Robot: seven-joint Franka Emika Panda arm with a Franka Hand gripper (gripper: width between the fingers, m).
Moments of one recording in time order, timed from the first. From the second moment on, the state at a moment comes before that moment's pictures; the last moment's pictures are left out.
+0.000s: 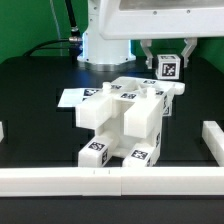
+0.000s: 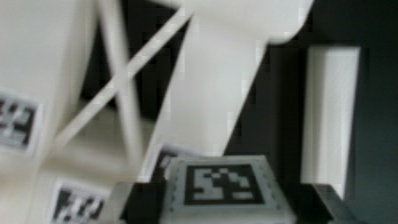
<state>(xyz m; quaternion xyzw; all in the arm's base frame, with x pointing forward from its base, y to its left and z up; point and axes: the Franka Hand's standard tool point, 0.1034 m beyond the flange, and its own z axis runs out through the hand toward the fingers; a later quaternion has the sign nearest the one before) 0.575 0.054 0.136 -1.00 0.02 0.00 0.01</state>
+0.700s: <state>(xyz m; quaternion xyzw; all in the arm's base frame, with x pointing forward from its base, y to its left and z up) 0.586 0.046 0.132 -1.00 0.01 0.00 0.01</state>
